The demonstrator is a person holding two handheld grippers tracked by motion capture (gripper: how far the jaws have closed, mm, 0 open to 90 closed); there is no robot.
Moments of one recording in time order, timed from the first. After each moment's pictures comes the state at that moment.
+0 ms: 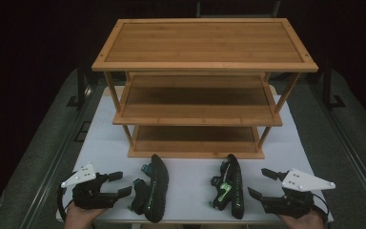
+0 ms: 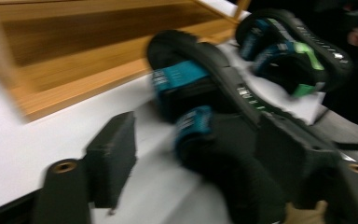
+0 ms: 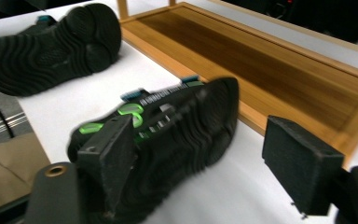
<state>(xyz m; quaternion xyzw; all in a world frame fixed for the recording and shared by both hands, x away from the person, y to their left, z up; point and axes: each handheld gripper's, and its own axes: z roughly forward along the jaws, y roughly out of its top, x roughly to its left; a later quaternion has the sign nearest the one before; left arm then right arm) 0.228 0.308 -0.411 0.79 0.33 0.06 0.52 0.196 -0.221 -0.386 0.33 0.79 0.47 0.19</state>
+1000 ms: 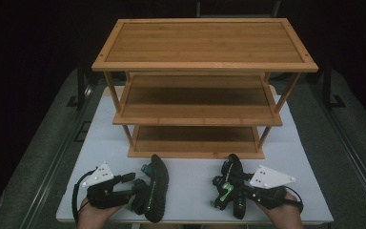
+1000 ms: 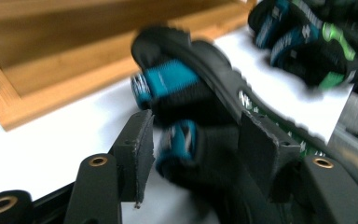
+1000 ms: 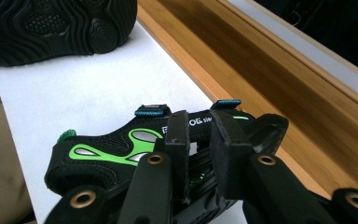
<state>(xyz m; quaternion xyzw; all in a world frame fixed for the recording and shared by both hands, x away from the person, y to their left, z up) 0.225 0.276 -0.414 0.81 0.35 0.10 0.47 0.215 -0.171 -0.394 0.25 0.84 0.42 0.23</state>
